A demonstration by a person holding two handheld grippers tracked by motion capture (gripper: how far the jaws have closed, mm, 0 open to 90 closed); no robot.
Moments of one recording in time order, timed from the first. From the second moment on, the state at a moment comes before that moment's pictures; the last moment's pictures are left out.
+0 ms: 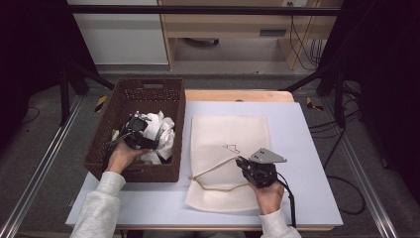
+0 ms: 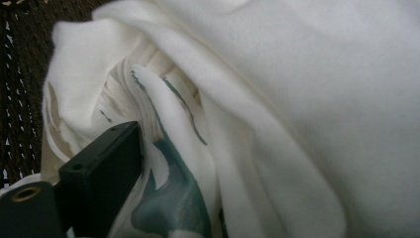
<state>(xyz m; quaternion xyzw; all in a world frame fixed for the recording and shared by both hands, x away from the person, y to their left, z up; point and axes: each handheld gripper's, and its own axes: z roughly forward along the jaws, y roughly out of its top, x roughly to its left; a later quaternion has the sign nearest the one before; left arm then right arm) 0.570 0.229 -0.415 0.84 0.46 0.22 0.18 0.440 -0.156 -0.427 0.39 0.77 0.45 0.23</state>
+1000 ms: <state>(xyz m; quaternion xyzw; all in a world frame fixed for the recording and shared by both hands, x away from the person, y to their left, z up) 0.537 0.245 -0.367 0.75 0.45 0.34 0.35 0.442 -0.160 -0.427 0.39 0.77 0.45 0.22</state>
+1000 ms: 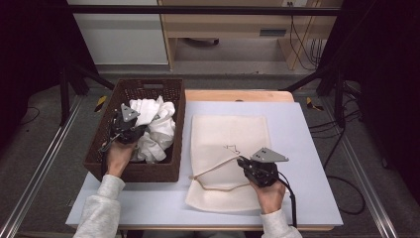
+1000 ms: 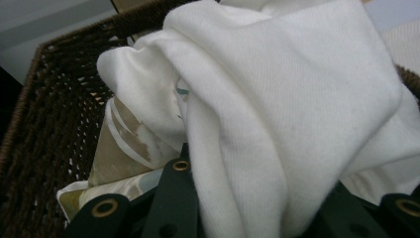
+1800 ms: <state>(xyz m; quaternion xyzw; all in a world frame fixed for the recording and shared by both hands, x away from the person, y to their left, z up) 0.470 0.265 -0.269 0.68 0.39 0.39 0.48 0.442 -0.161 -0.426 0.39 0.76 0.46 0.23</state>
